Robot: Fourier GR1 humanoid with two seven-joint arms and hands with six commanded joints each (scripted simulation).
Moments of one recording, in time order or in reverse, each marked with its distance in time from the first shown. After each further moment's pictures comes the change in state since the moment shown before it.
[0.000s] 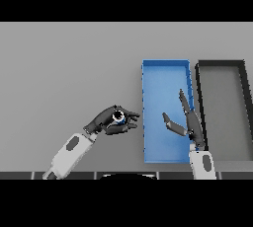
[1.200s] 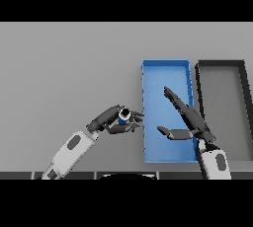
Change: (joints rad) left arm -0.037 0.001 -0.015 -0.023 0.006 -0.010 0.087; right arm -0.089 -0.158 0.045 -0.301 -0.331 0.266 0.223
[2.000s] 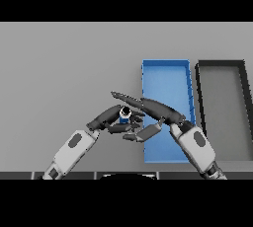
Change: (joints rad) left arm -0.014 -0.011 0.005 0.041 0.014 -0.037 -0.027; right arm -0.438 0.040 0.211 0.069 -0.101 0.155 0.265
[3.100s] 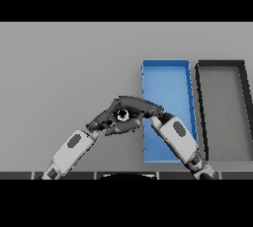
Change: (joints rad) left arm 0.005 0.008 0.001 -0.014 -0.003 -0.010 -0.044; right arm -0.138 0.147 0.046 0.190 0.034 0.071 -0.023
